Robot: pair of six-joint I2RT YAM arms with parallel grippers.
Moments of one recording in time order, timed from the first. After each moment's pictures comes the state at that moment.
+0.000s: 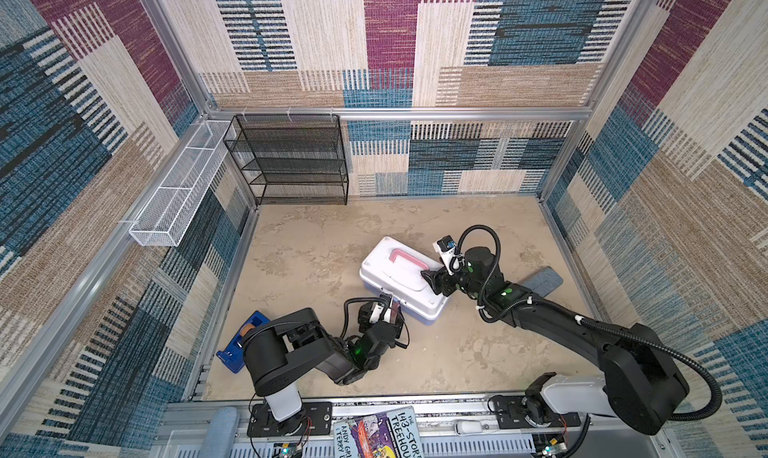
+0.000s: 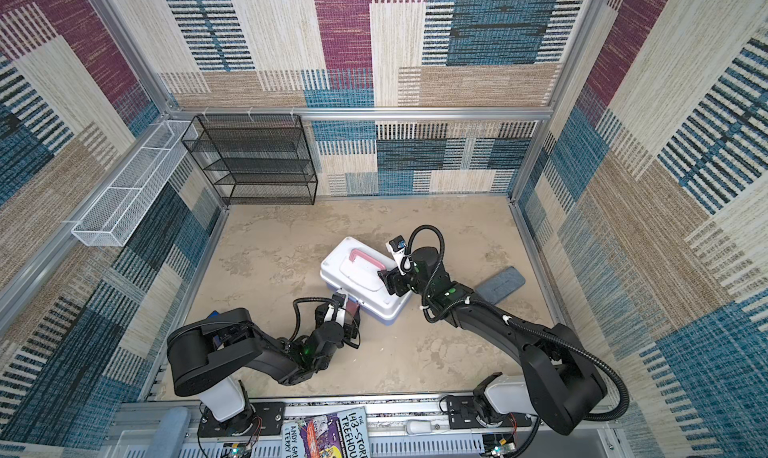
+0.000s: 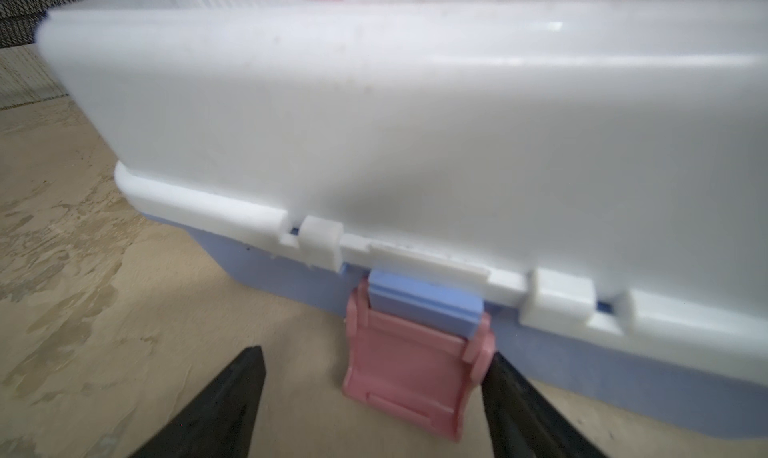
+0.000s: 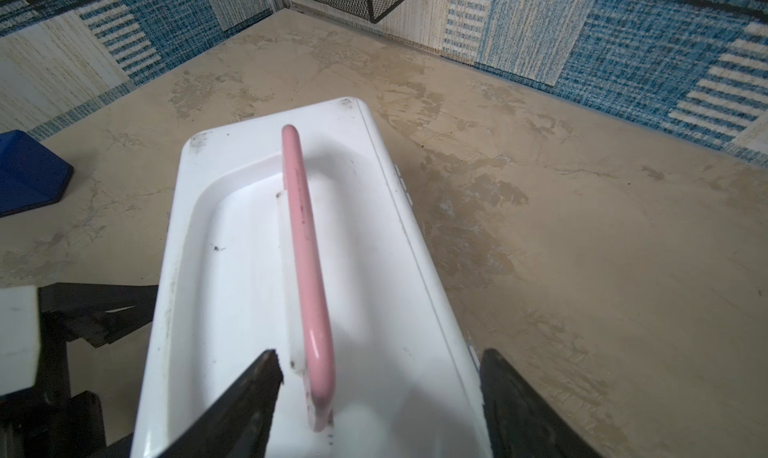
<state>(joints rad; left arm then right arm) -1.04 1.72 0.34 0.92 -0.73 -0.23 0.56 1.32 0.72 0.11 -0.14 0.00</state>
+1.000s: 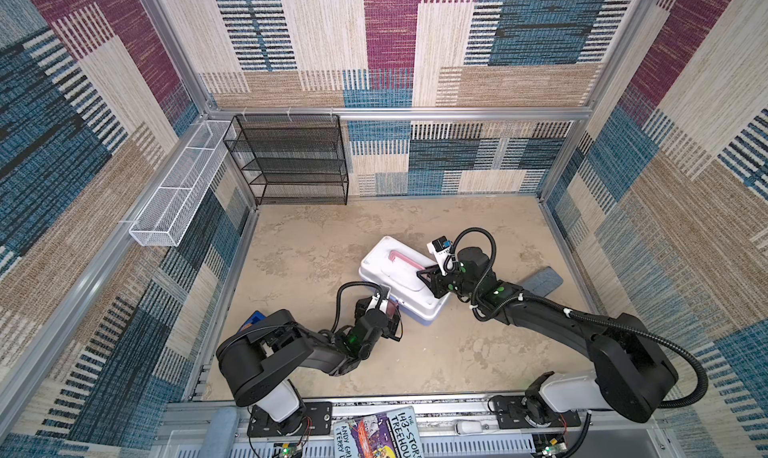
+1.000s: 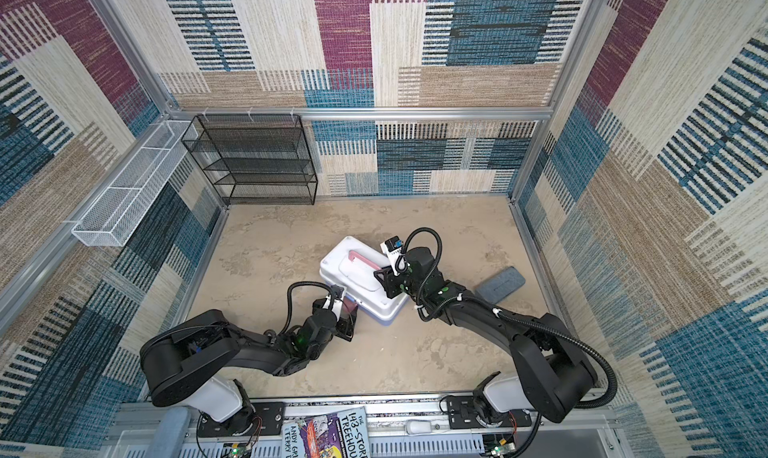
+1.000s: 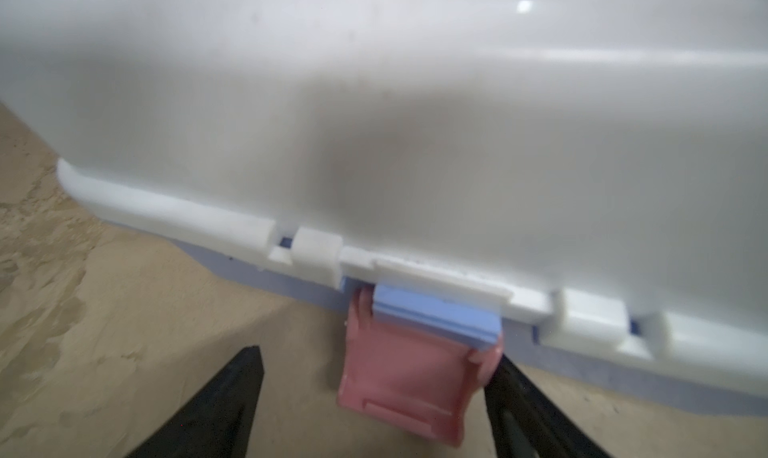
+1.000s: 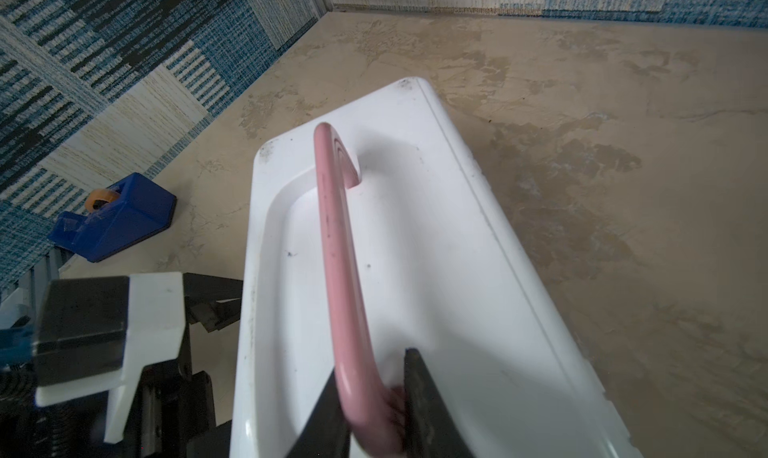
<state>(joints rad) -0.91 1.59 0.36 0.70 -0.52 -0.21 0.60 1.39 0.74 0.15 -0.26 0.23</state>
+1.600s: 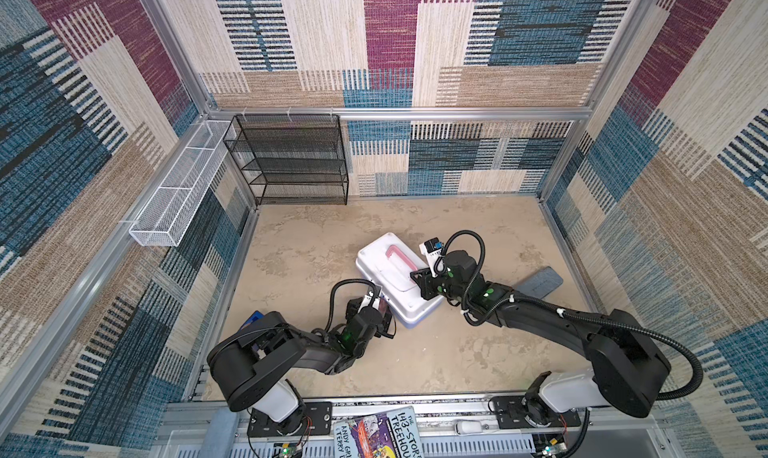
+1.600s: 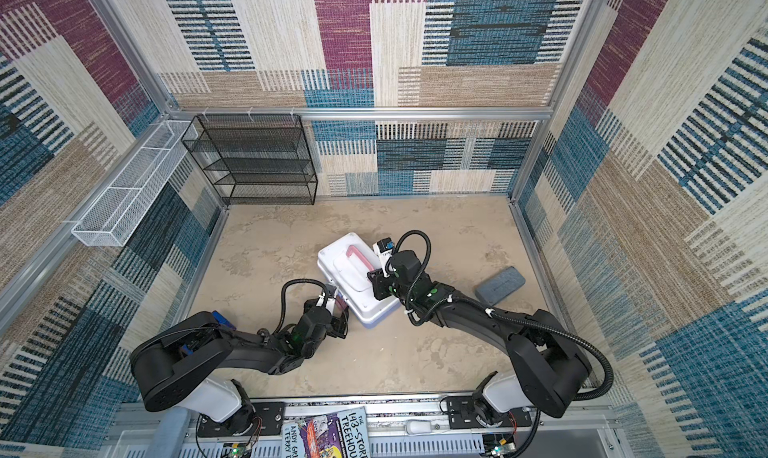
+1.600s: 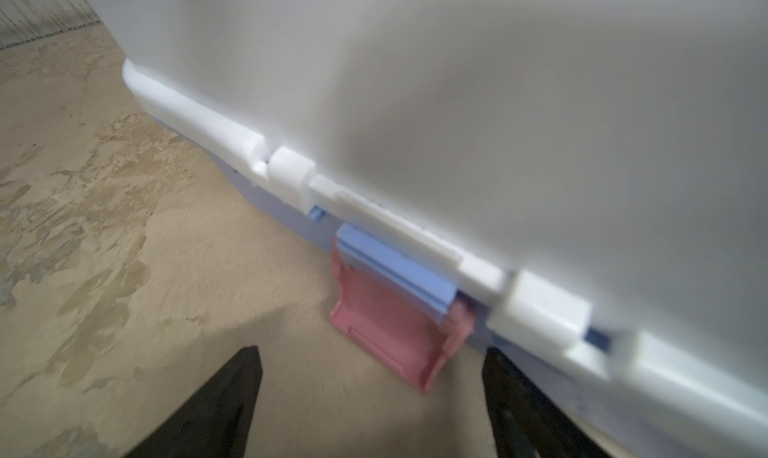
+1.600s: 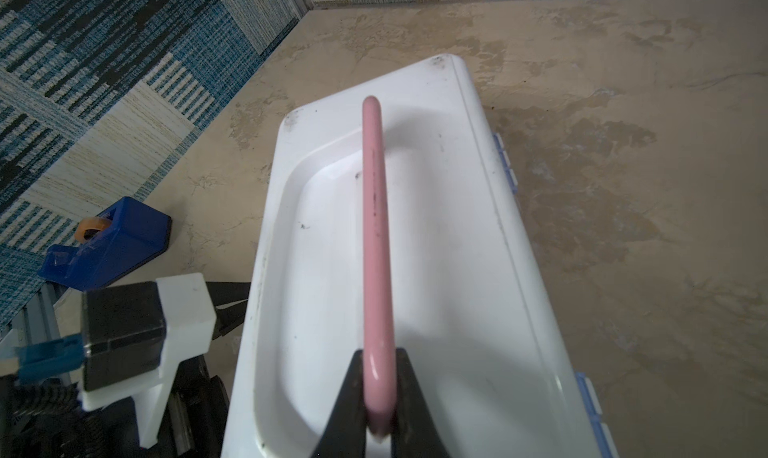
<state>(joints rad) -0.87 1.55 0.33 0.63 -0.52 -0.21 0.70 1.42 0.79 0.11 -0.09 0.35</state>
